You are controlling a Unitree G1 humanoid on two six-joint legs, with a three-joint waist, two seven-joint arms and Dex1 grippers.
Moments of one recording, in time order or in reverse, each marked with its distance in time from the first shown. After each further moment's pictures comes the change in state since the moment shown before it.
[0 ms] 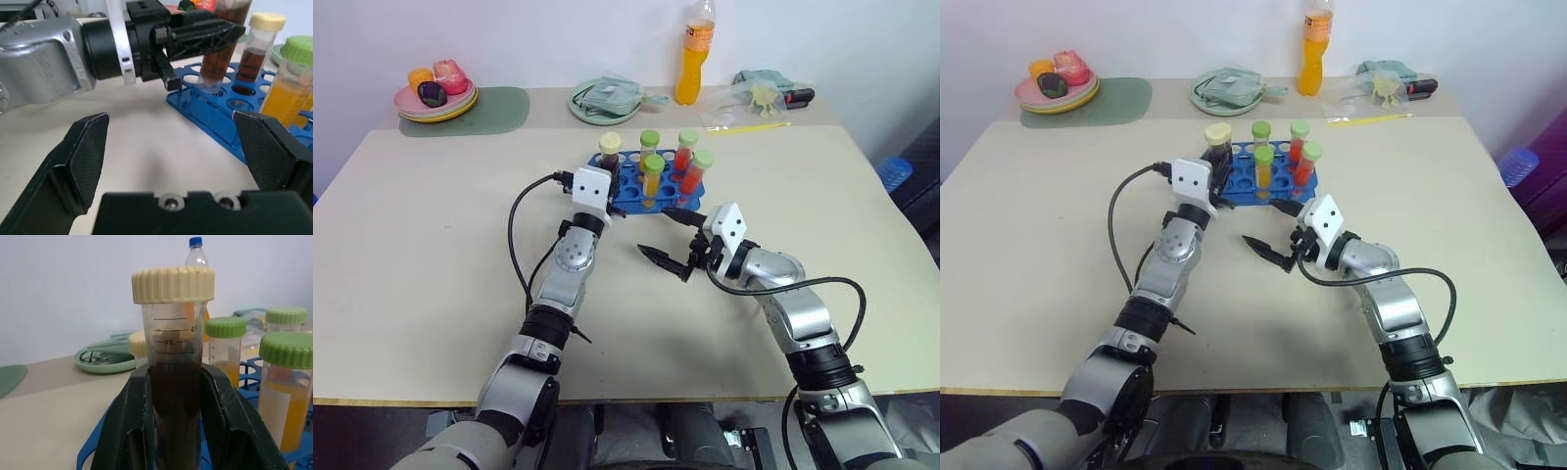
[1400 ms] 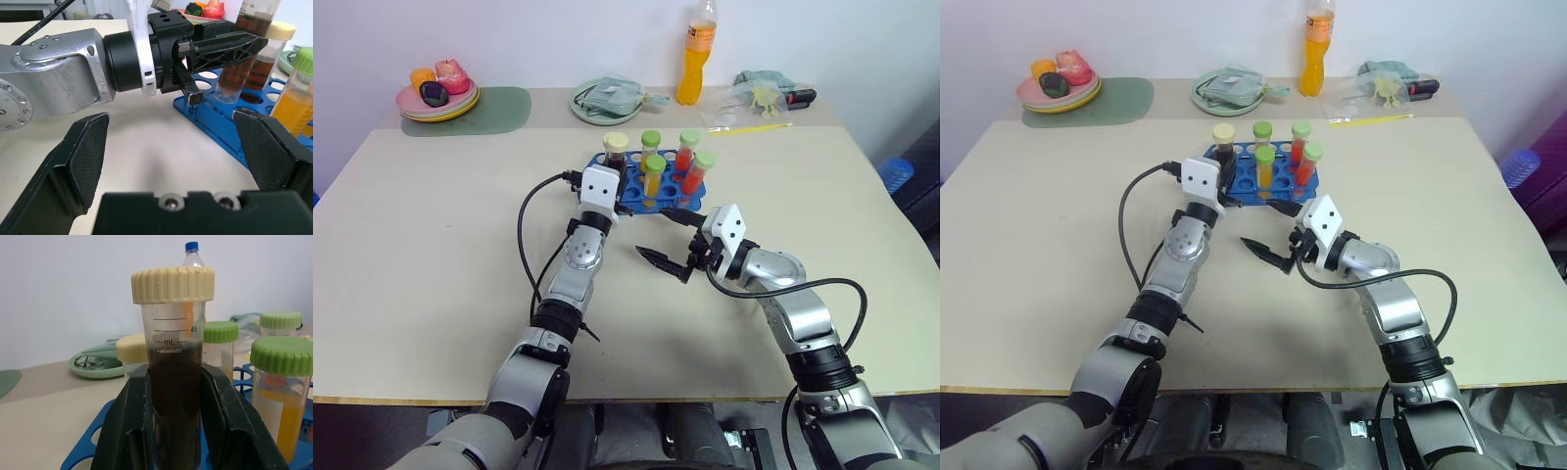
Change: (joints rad) left arm -0.055 -0.061 0.038 0.125 0.058 -0.082 0.003; right arm 0.002 0.000 0.001 -0.019 -0.006 0.000 0.017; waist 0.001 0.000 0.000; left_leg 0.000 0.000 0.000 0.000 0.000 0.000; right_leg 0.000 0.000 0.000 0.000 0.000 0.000
